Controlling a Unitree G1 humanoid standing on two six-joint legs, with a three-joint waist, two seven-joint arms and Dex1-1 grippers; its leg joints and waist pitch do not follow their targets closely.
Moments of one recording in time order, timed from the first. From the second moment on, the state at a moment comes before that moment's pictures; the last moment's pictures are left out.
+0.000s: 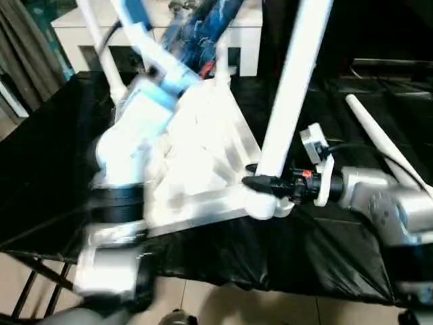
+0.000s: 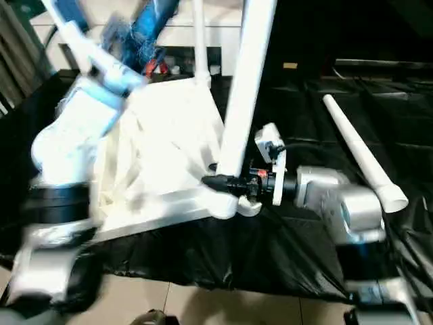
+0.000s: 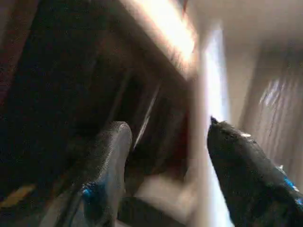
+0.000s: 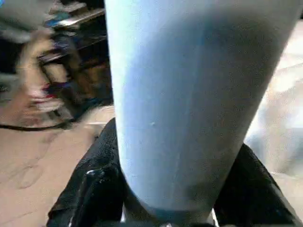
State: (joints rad) left arm -0.73 0.14 0.11 0.07 -0.66 0.48 -0.65; right arm -0.43 -0.45 0.04 0.00 0.50 0.69 0.99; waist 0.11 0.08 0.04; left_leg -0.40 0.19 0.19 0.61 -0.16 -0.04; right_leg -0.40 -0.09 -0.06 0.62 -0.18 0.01
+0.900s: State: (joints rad) left arm -0.47 0.33 -0.41 0.25 -0.16 0.33 -0.81; right arm -0.32 -0.34 0.00 0.00 0.26 0.52 0.55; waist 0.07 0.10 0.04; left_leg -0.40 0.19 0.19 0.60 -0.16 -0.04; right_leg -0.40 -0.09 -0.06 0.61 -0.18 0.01
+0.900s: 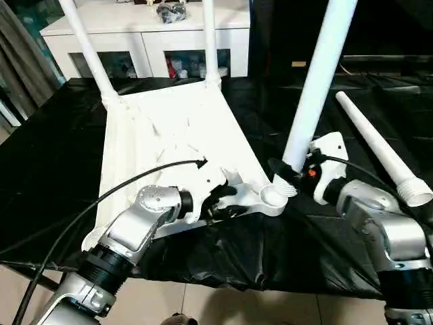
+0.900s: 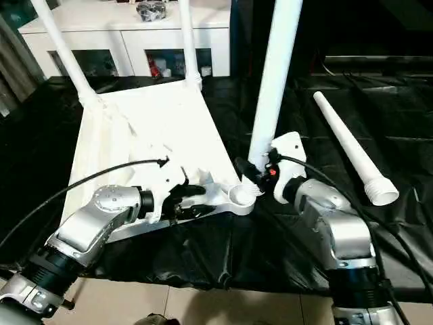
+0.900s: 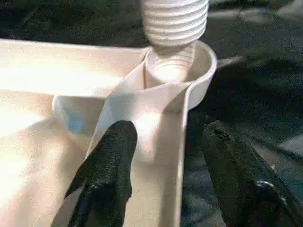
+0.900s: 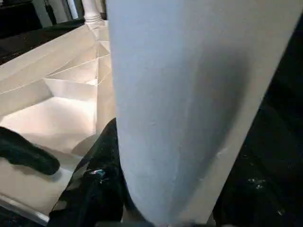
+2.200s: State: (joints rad) left arm -0.48 0.36 -0.42 0.35 -0.09 0.26 -0.99; right arm -0.43 -0.37 0.08 0.13 0.27 0.50 0.71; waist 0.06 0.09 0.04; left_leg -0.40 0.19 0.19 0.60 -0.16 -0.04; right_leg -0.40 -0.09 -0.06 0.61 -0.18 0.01
